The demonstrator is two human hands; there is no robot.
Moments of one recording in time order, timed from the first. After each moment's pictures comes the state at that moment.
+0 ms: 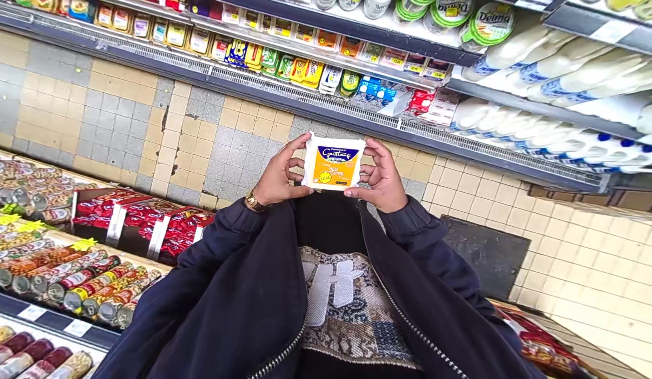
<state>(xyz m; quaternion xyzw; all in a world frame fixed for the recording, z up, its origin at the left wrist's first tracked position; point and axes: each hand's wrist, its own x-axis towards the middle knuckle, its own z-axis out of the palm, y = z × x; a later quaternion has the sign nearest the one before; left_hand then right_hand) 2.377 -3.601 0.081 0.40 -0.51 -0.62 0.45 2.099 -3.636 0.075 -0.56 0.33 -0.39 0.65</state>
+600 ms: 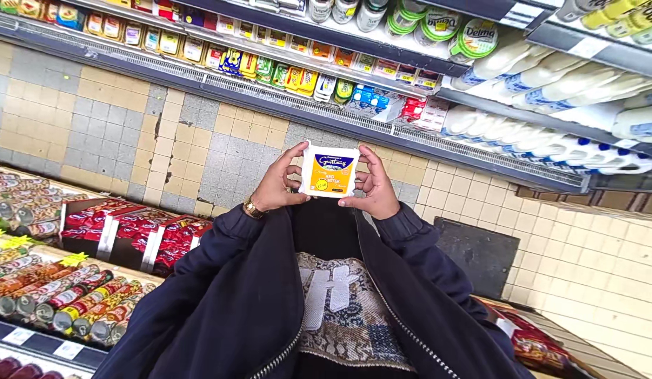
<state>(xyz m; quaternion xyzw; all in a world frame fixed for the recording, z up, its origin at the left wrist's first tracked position) 2.387 -3.621 0.072 0.38 -0.50 -0.64 0.45 2.111 -3.648 0.073 -0.57 0.36 -0.38 0.64</state>
